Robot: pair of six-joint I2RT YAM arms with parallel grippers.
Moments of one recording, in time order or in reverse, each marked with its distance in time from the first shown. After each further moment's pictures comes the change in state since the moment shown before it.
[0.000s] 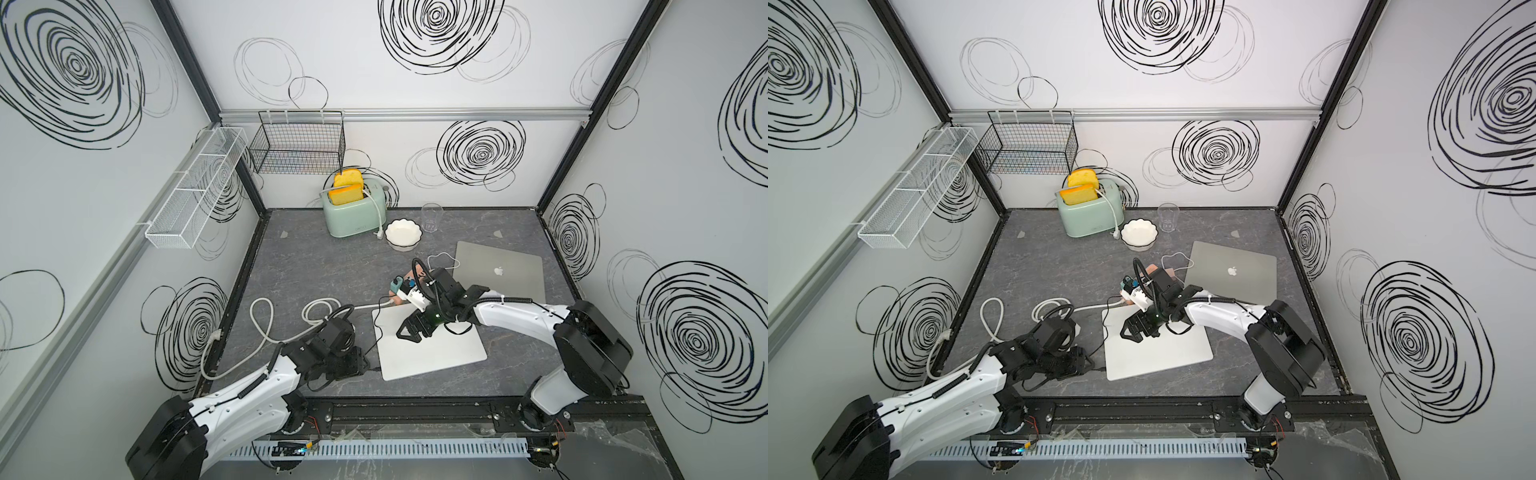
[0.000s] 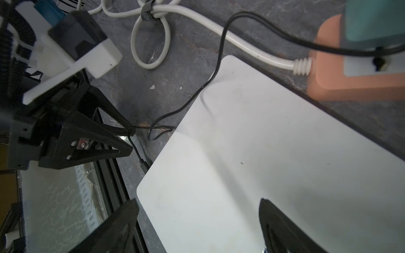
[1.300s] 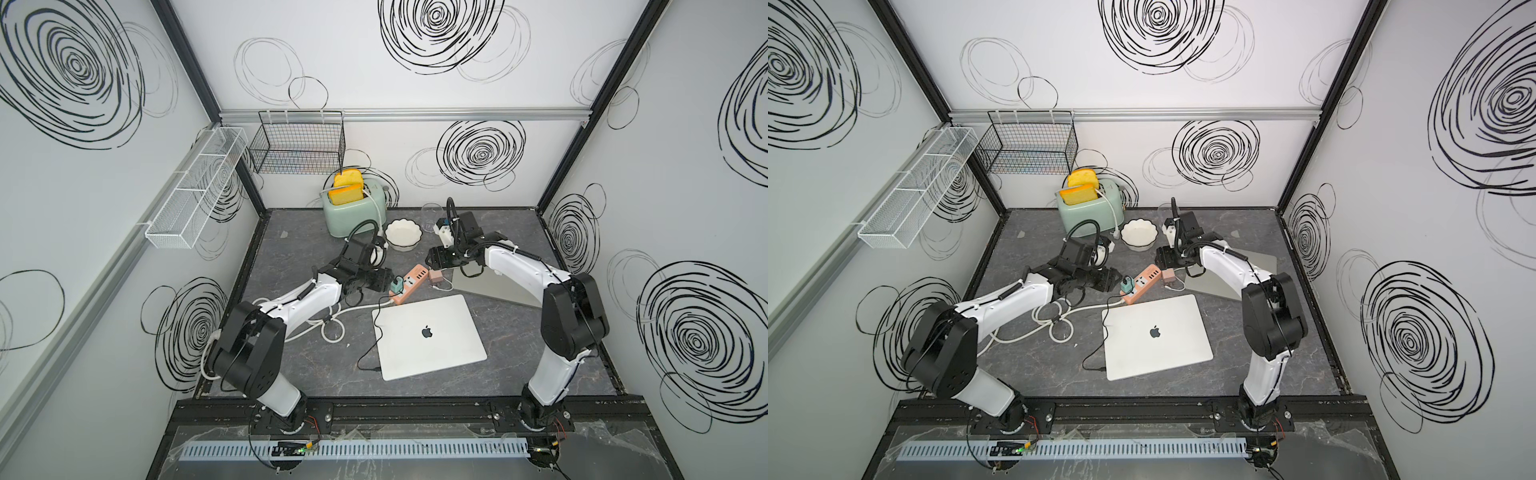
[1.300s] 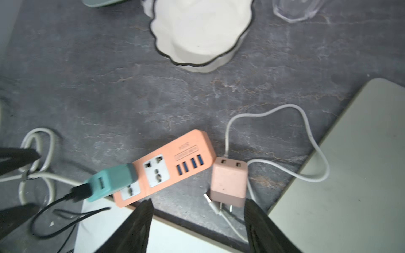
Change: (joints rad) left arm 0.247 0.648 0.706 0.224 -0.109 0.704; right arm -0.334 0.195 0.484 -0.233 0.276 0.037
